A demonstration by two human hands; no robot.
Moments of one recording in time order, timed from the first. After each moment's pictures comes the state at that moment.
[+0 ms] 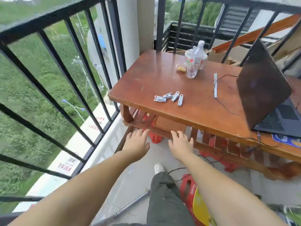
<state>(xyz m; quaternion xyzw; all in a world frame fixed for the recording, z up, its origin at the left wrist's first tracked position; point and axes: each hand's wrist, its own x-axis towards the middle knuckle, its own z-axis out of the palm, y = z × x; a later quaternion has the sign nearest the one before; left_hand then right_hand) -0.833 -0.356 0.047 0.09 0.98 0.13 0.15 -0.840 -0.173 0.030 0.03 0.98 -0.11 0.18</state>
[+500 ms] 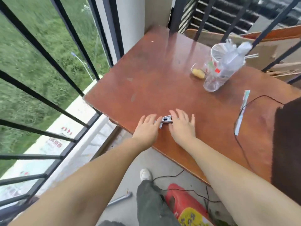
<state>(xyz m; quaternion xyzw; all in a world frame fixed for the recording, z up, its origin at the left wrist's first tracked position) -1.103 -0.270 -0.011 0.08 0.98 0.09 0.16 -1.140 -0.130 -0.009 -0.10 0.98 -0.06 0.15</state>
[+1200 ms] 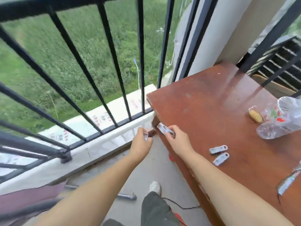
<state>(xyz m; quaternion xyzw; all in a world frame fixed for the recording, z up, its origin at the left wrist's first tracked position) -0.969 -0.356 0.045 -0.44 0.74 0.51 -0.01 -1.074 -0.252 0.033 -0.23 0.87 -0.34 0.27</state>
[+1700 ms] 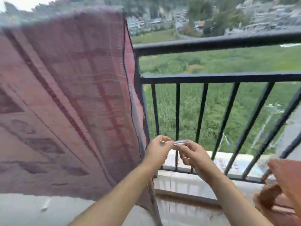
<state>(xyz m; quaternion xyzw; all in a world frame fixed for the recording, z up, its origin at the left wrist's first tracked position) -0.643 -0.448 0.200 -0.54 0.61 0.47 -0.33 -0.775 -0.413 0.182 -0.43 0.49 -0.52 0.56</state>
